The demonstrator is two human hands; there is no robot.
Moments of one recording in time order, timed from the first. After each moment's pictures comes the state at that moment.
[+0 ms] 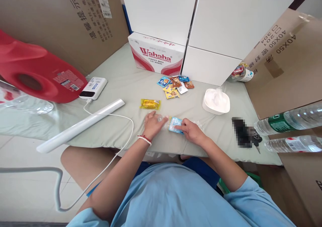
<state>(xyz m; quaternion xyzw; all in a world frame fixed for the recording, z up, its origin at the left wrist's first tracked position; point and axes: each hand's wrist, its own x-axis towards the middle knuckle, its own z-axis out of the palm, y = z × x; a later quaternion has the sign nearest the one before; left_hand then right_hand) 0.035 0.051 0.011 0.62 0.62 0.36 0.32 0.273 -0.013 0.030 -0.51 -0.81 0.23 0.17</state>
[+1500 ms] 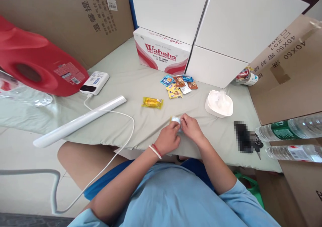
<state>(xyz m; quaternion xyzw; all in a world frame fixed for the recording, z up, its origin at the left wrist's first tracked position) 0.074 -0.010 0.028 0.84 0.41 0.23 0.27 0.238 0.012 0.047 -0.65 -0.69 0.24 0.21</state>
